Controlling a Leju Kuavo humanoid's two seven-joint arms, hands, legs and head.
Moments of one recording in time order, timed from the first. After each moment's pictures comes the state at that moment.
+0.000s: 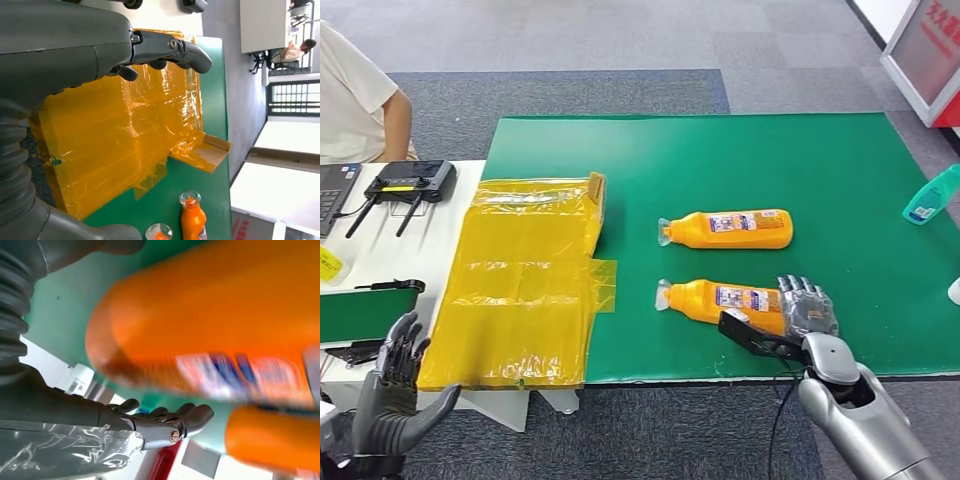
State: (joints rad) left arm 0.39 -0.12 0.23 -1.90 -0.09 -0.28 -0.35; right arm -0.23 -0.35 0.38 -1.37 1.12 0.16 0.19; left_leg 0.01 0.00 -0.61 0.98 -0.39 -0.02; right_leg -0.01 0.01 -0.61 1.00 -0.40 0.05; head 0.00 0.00
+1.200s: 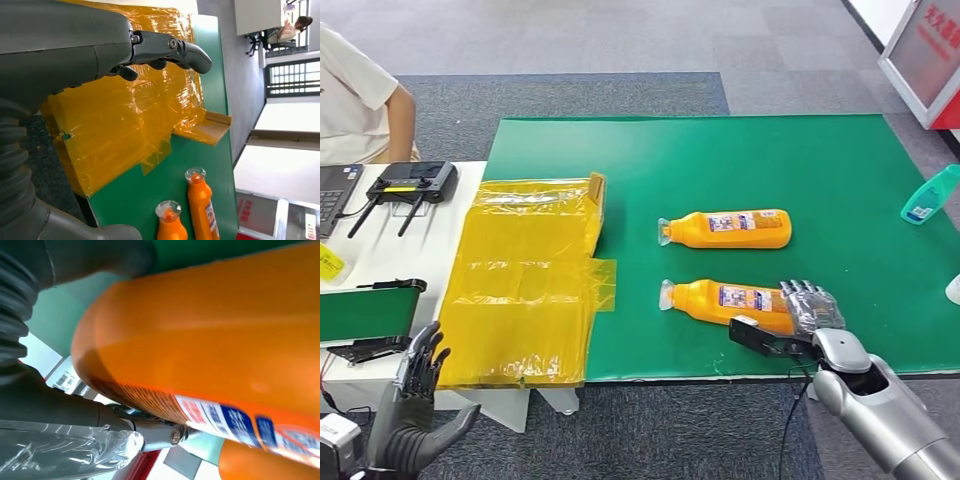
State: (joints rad) left arm 0.45 -0.13 0.17 -1.92 -0.15 -0.30 -0.38; right arm -0.32 -0.45 0.51 -1.27 1.02 0.15 0.13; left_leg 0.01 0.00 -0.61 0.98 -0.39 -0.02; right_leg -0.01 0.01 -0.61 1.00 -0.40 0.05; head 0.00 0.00
